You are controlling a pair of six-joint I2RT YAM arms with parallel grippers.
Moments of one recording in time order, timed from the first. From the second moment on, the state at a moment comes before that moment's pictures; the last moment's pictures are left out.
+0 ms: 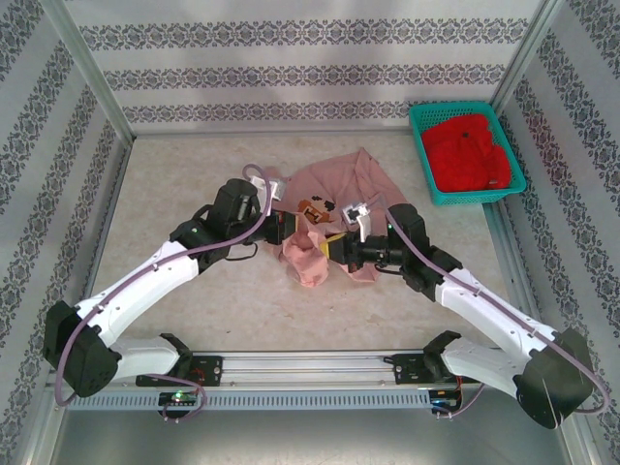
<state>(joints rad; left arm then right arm) -0.61 1.25 1.04 -0.38 0.26 -0.46 0.56 1.04 0.67 -0.01 -0.72 0.43</state>
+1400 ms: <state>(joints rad) -0.61 1.21 0.88 -0.39 0.48 -0.39 0.58 0.98 0.61 -0.34 -0.26 0.34</state>
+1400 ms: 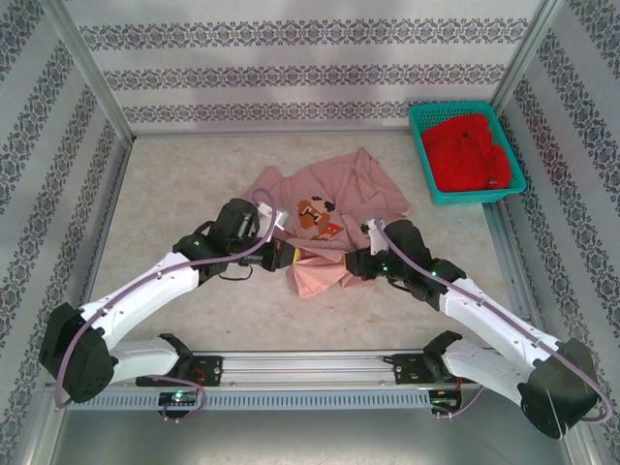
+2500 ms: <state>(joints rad) -0.61 1.25 0.93 -0.43 0.48 -0.39 0.93 1.16 0.83 -0.46 0.08 0.04</state>
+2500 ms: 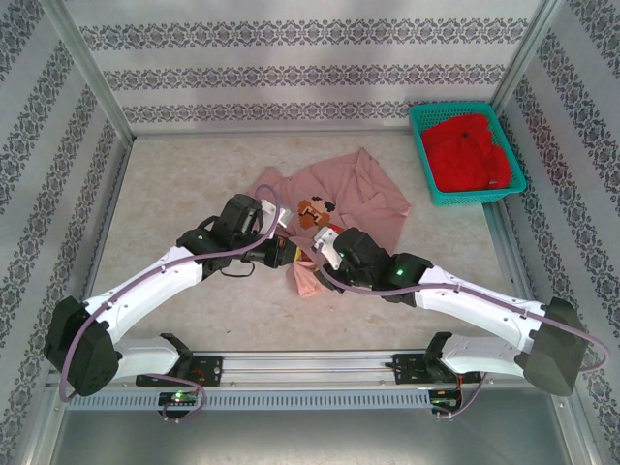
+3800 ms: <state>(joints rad) -0.61 1.28 0.94 -0.45 0.39 -0.29 0.39 1.13 0.91 -0.55 -0.53 0.36</state>
